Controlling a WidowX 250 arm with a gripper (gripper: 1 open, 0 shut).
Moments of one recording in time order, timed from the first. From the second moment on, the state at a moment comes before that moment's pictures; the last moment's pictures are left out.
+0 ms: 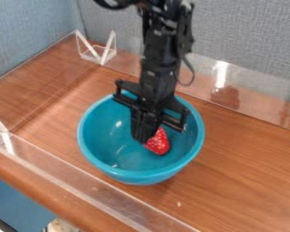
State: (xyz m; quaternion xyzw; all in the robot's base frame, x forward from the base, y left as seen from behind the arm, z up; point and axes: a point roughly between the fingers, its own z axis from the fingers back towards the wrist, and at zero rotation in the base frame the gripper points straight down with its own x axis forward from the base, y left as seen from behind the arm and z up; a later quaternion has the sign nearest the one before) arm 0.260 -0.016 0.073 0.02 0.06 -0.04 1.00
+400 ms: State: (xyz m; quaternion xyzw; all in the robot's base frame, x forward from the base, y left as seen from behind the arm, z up) arm 0.260 -0.016 0.084 0.02 0.05 -0.05 1.00
